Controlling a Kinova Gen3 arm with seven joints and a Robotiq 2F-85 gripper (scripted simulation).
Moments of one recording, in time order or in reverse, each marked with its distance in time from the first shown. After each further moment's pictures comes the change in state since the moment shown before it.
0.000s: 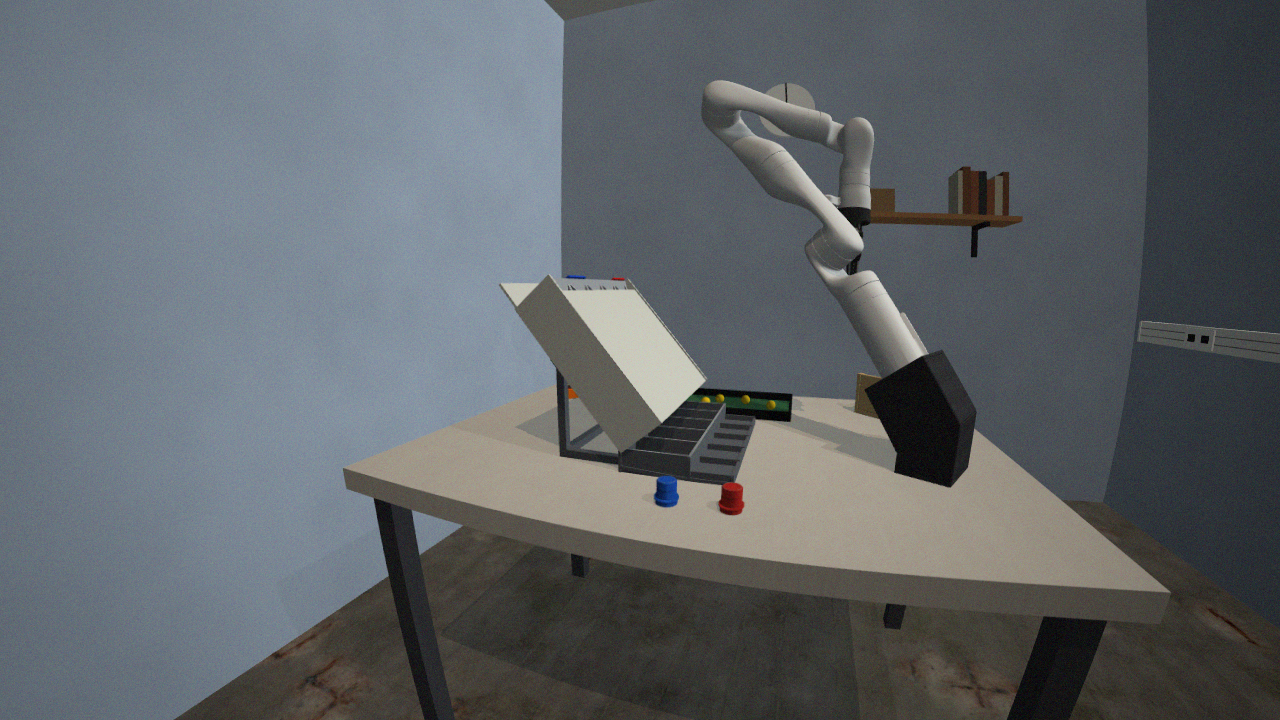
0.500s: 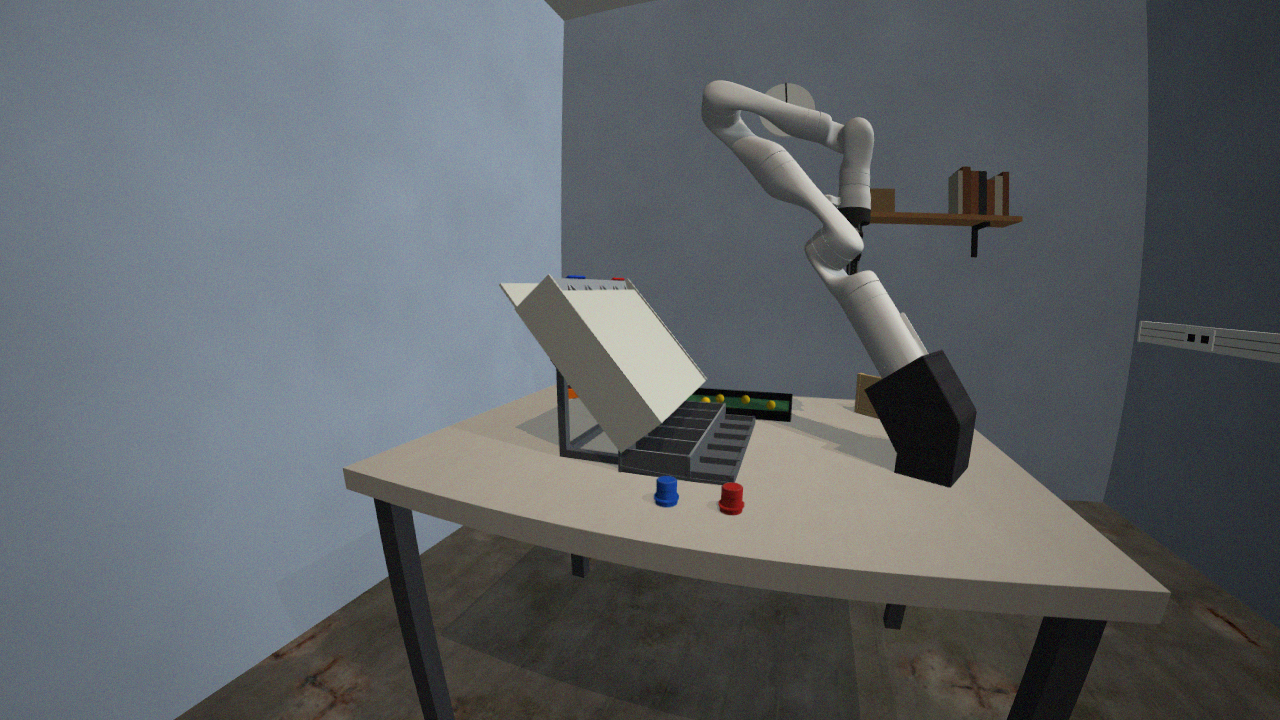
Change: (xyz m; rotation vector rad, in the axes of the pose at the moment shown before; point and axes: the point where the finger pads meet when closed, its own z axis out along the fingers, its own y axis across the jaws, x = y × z) arm 0.000 0.000 0.000 0.000 0.000 0.000
